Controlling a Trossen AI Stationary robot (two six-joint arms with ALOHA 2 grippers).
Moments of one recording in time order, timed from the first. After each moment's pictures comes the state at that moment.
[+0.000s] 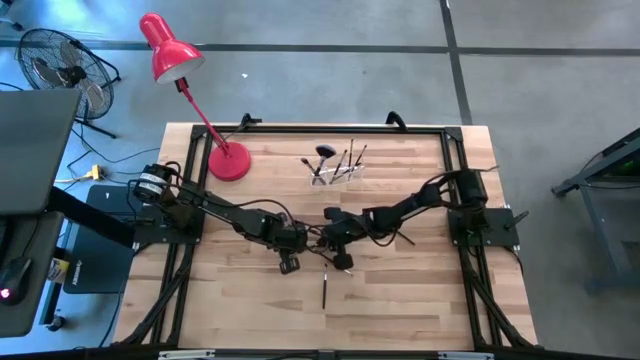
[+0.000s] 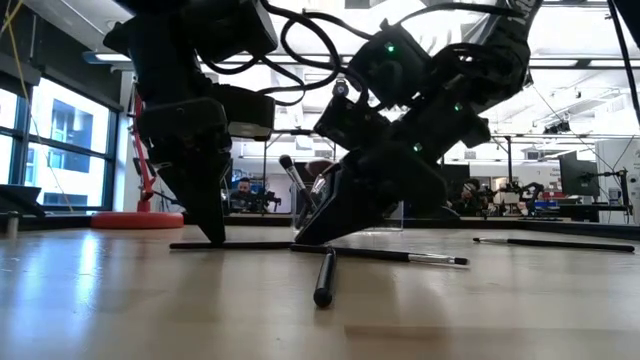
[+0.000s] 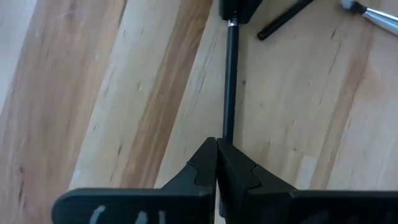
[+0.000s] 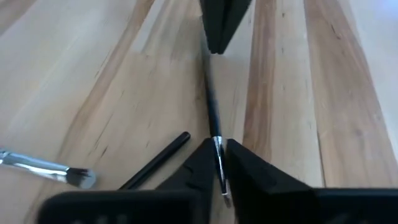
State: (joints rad) left arm -0.24 1.74 0.97 -0.40 -0.11 -0.53; right arm 0.10 2.03 0.93 0.36 -0.04 -0.10
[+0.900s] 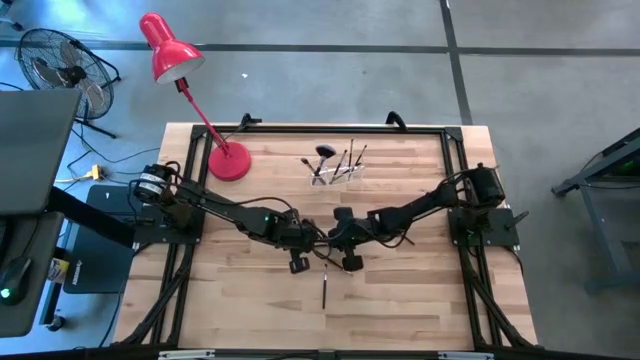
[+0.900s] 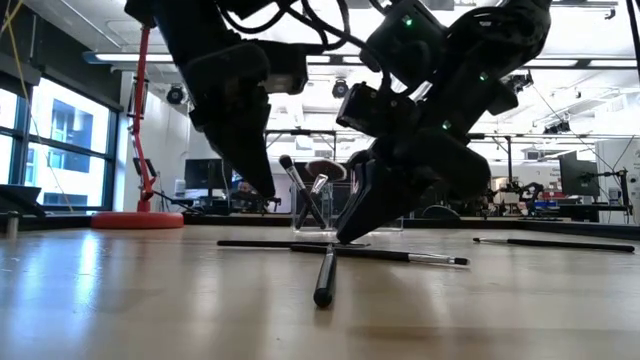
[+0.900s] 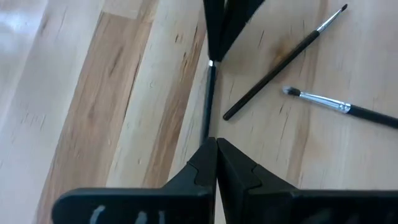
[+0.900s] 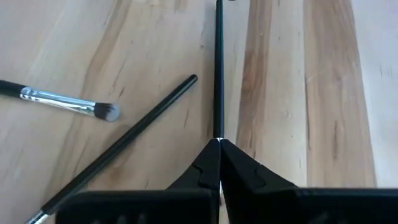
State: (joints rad) left arm -0.24 1.74 1.11 -0.43 -0.19 -0.45; right arm 0.15 1.90 0.92 0.14 0.05 -0.06
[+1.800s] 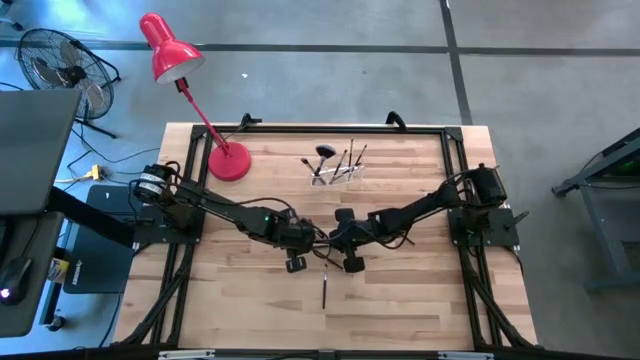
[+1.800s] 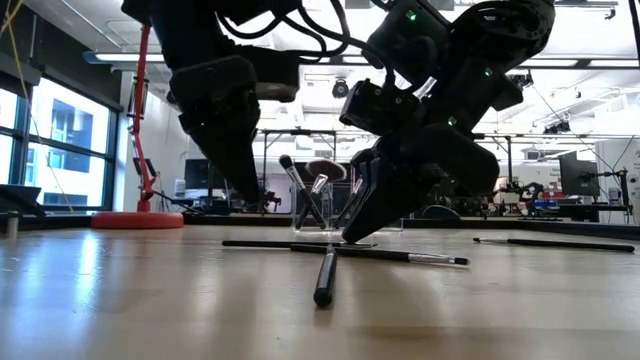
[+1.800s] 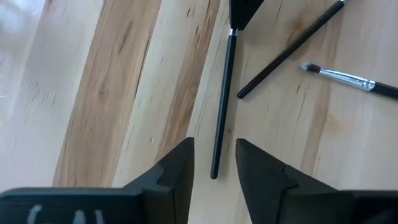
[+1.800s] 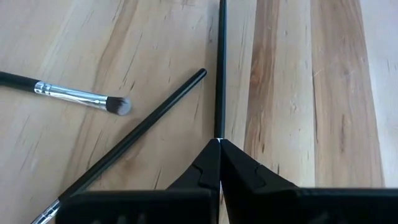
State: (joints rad) left arm -0.24 1.74 1.11 -0.50 -0.19 -0.45; right arm 0.16 1.88 0.92 0.11 0.05 -0.04
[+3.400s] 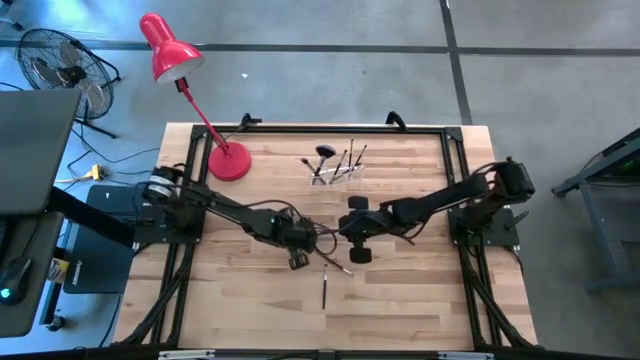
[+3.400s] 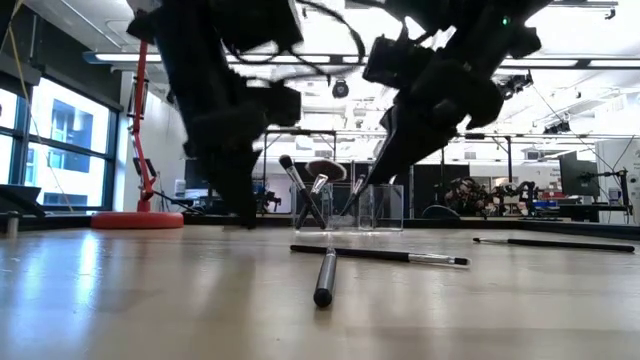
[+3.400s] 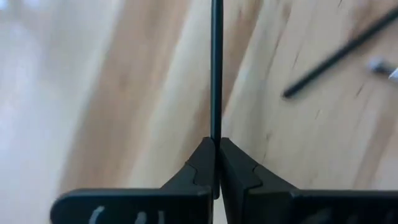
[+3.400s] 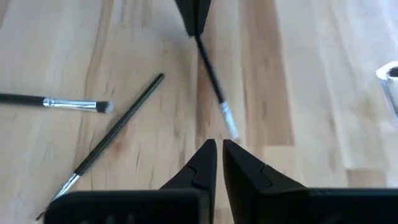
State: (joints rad) left arm -0.23 1.80 1.11 -0.50 -0.25 -0.51; right arm 0.15 1.66 0.92 -0.13 0.15 0.08
